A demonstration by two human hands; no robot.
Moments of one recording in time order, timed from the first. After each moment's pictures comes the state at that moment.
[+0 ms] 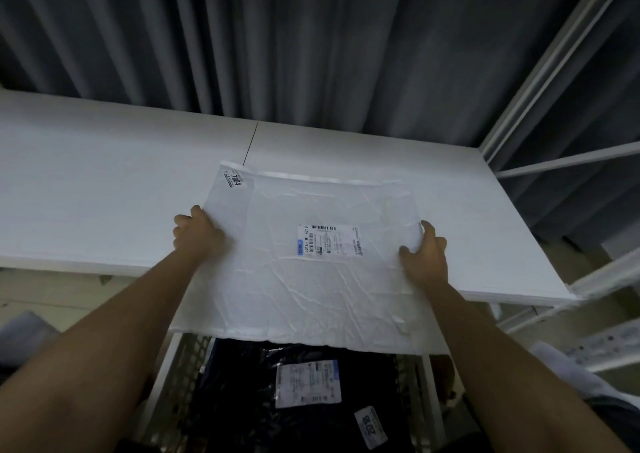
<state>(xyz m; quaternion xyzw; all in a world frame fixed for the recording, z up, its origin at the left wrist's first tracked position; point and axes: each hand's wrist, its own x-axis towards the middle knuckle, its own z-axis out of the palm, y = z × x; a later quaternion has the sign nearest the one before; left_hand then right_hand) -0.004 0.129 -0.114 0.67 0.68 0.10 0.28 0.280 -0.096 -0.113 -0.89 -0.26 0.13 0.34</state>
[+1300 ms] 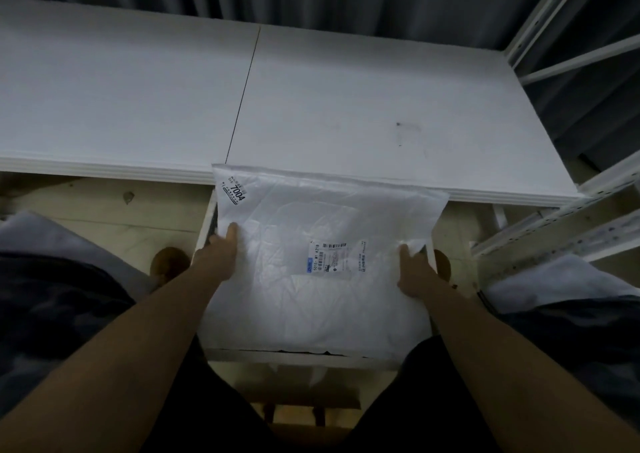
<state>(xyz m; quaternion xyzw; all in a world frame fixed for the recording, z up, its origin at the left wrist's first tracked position) -0.096 -0.010 -0.212 0.81 0.50 -0.25 0.14 0.197 -0.220 -0.223 -0.88 -0.34 0.33 -0.07</state>
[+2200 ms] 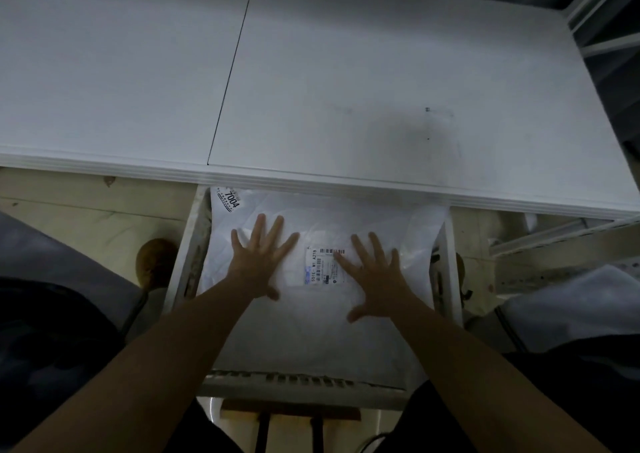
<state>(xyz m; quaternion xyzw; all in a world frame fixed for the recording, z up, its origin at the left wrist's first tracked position) -0.039 -0.011 -0.267 0.91 0.29 -0.30 0.03 0.169 -0.166 -0.280 -0.71 -0.64 0.22 -0.20</state>
